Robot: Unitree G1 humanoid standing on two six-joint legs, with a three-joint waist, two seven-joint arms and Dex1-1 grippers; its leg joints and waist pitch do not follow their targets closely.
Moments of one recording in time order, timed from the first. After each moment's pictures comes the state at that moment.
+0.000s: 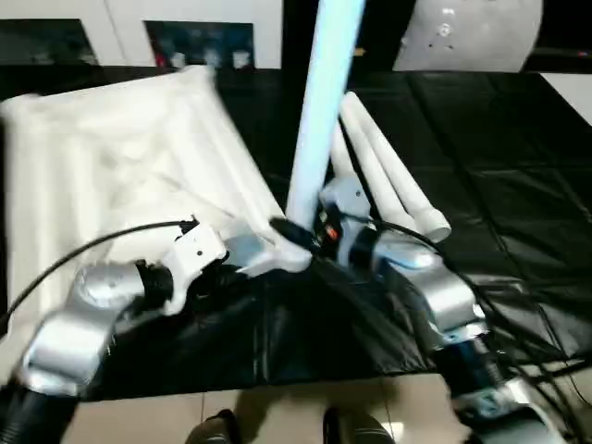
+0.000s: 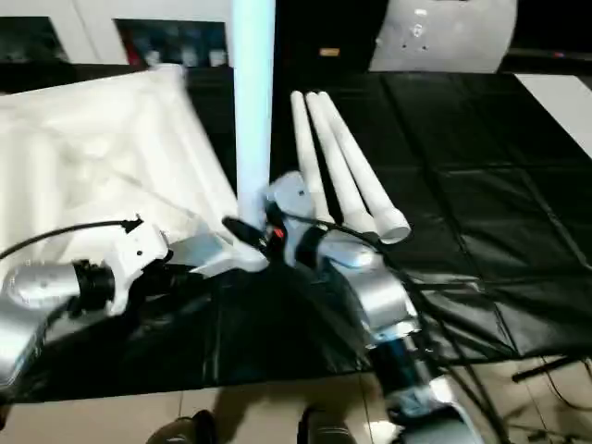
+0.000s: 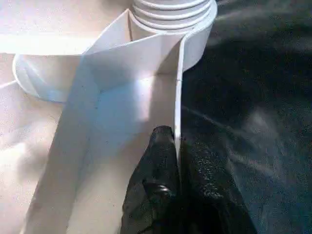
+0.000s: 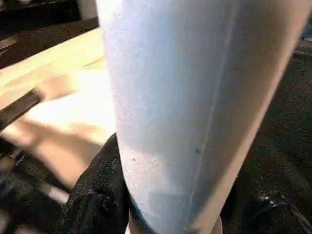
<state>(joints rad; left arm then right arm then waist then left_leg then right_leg) -0.19 0.55 -0.13 -0.23 -0.05 0.61 -0.84 -0.51 -0.09 0.23 0.23 0.18 0.31 0.58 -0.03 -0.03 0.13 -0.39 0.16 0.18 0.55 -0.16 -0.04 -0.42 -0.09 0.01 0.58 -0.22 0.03</state>
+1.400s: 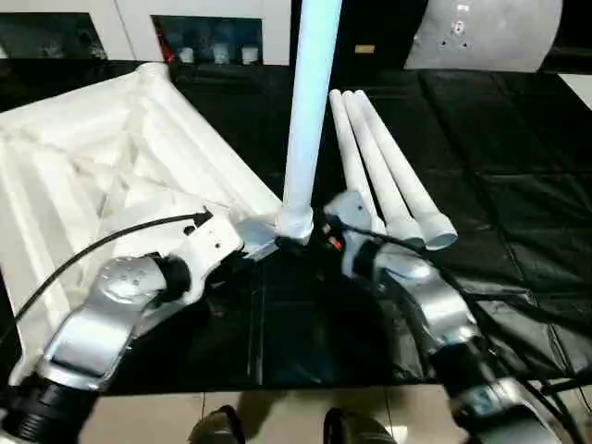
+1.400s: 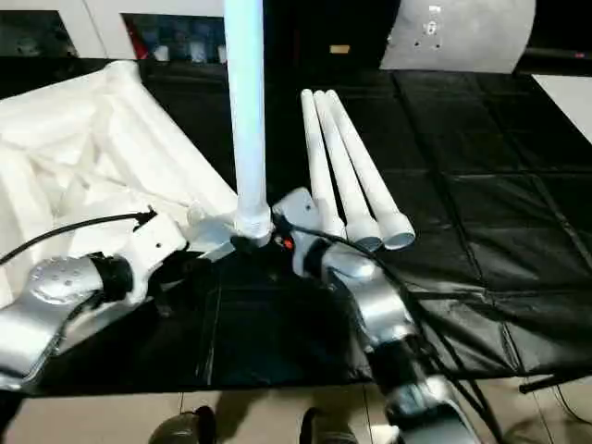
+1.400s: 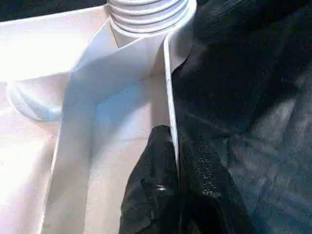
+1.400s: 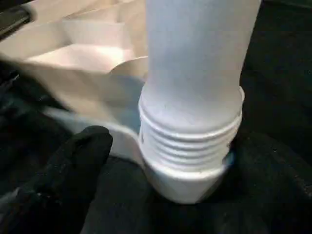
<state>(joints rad) -0.26 0.61 -0.20 -0.11 -0.02 0.43 -0.85 -0.44 -0.17 0.23 0.27 0.14 0.22 0.70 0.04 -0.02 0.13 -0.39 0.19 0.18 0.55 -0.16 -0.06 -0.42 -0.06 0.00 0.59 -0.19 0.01</state>
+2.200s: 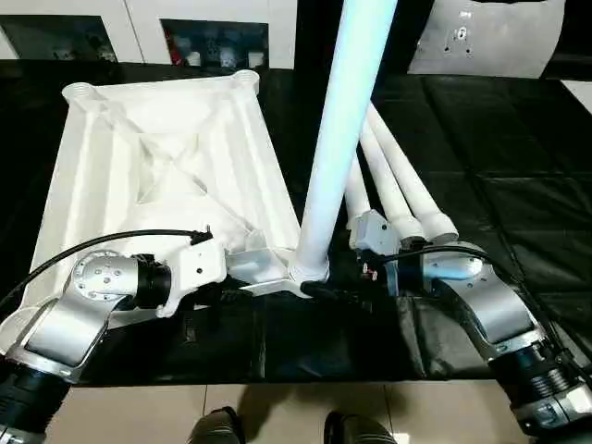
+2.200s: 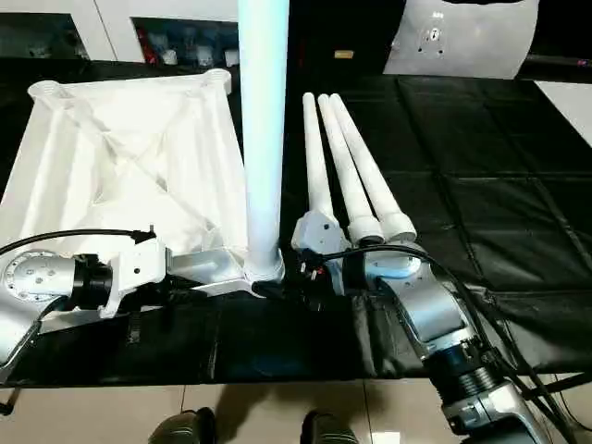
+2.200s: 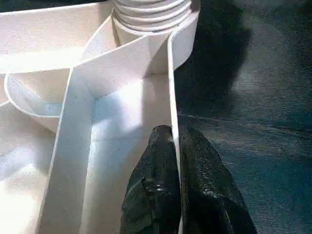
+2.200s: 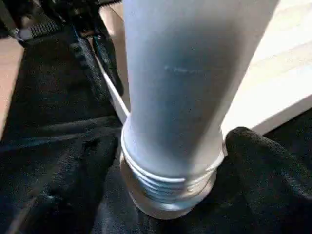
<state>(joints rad) -0.28 0.70 -0.24 0.02 -0.08 0.18 -1.15 -0.44 -0.40 0.30 0.16 0.17 0.22 1.05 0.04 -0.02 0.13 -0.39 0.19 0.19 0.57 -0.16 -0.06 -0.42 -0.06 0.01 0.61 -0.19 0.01</state>
